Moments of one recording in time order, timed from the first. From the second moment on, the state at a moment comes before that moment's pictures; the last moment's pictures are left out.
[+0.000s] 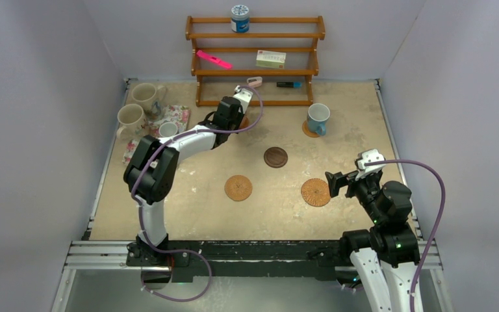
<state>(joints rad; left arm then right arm) -0.54 1.94 1.32 0.06 -0.26 0.09 0.12 0.26 0.65 -0.60 -0.21 -0.11</state>
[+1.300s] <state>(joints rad) -0.54 1.92 1.32 0.03 -0.26 0.08 0.12 0.26 0.65 -0.60 -0.21 -0.11</state>
